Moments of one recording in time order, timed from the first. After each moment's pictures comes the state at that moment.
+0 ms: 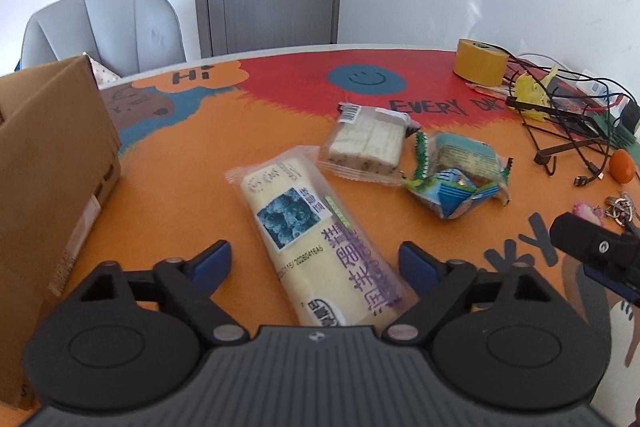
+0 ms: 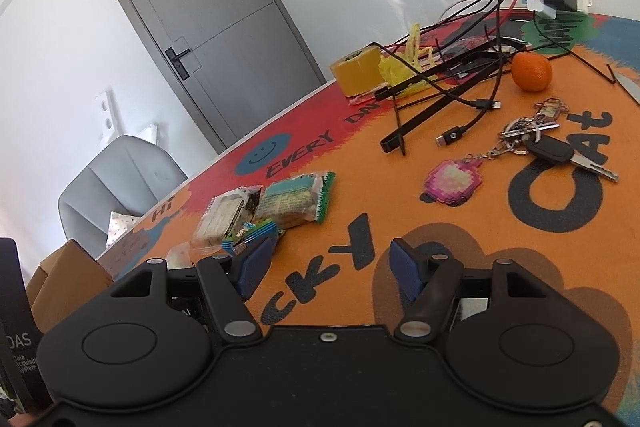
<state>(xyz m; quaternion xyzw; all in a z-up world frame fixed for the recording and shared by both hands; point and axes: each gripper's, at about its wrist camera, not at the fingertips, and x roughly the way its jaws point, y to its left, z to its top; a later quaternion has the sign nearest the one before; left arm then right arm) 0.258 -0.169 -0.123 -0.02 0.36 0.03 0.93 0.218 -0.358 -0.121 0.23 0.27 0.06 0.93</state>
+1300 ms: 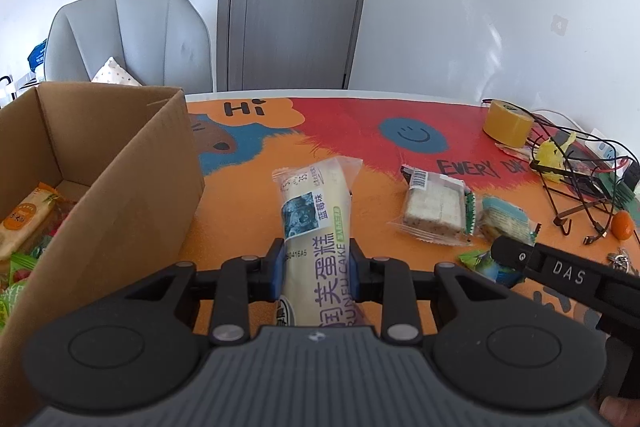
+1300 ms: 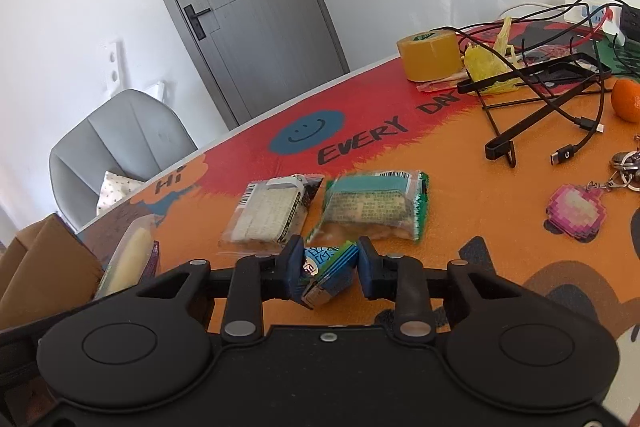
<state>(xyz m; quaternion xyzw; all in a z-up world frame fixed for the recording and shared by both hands) 0.253 -0.105 -0.093 -0.07 0.32 0.03 0.94 0.267 -0.290 -0.116 0.16 0.29 0.07 0.94</state>
